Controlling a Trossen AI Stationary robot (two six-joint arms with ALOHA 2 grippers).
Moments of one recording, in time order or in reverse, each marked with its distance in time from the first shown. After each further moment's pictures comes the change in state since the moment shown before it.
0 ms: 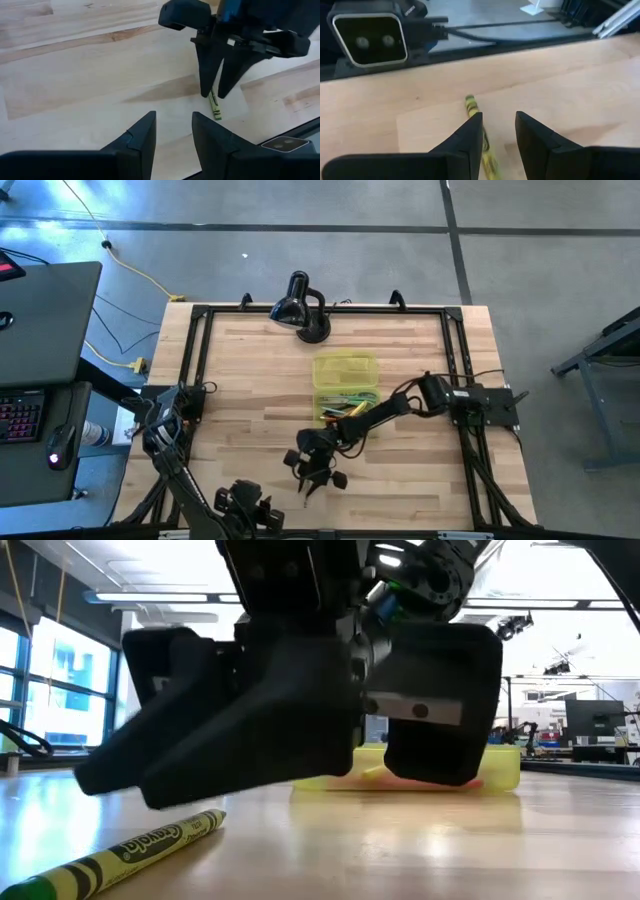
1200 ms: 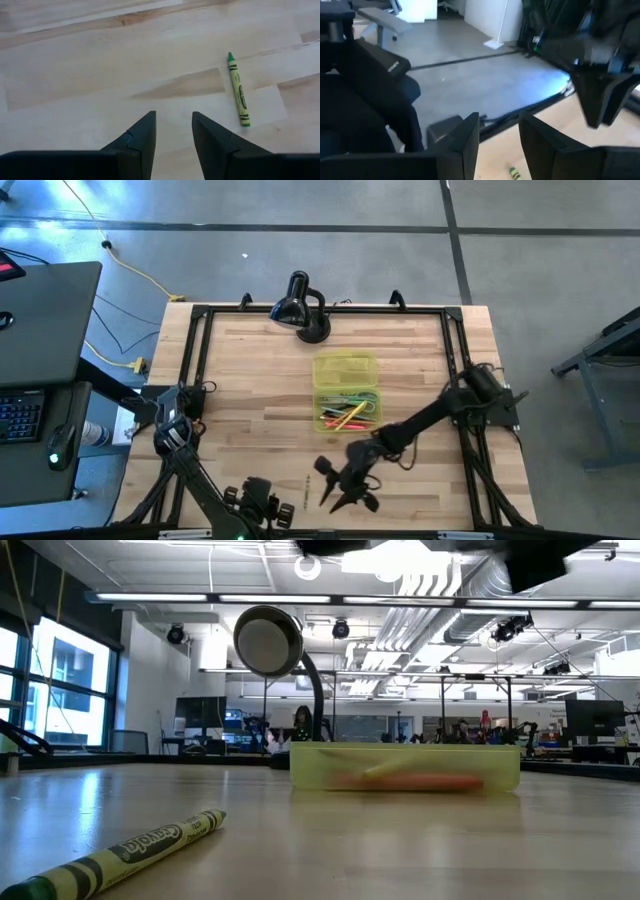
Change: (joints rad) left arm 0.071 0.061 -0.006 0.038 0.124 0.041; right arm 0.196 -0.406 -0.438 0.365 0.297 0.293
